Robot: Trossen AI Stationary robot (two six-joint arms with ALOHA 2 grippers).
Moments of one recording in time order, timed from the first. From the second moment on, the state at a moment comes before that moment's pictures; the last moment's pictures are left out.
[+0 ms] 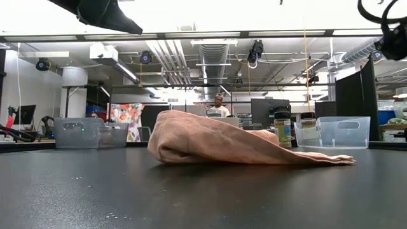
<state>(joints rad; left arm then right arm) -0.48 1.10 0.71 -0.14 -1.17 -0.07 0.61 1.33 0.87 -1.17 -0.15 1.69</state>
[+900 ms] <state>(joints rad) -0.48 1.10 0.71 -0.14 -1.16 -0.08 0.62 1.34 0.72 -0.90 -0.16 1.74</state>
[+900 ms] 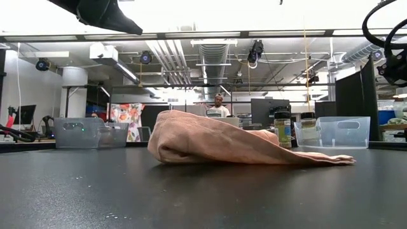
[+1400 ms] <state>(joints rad) -0.48 1.10 0.71 -0.14 -1.00 -0.10 0.62 1.34 0.86 -1.14 -0.09 1.71</state>
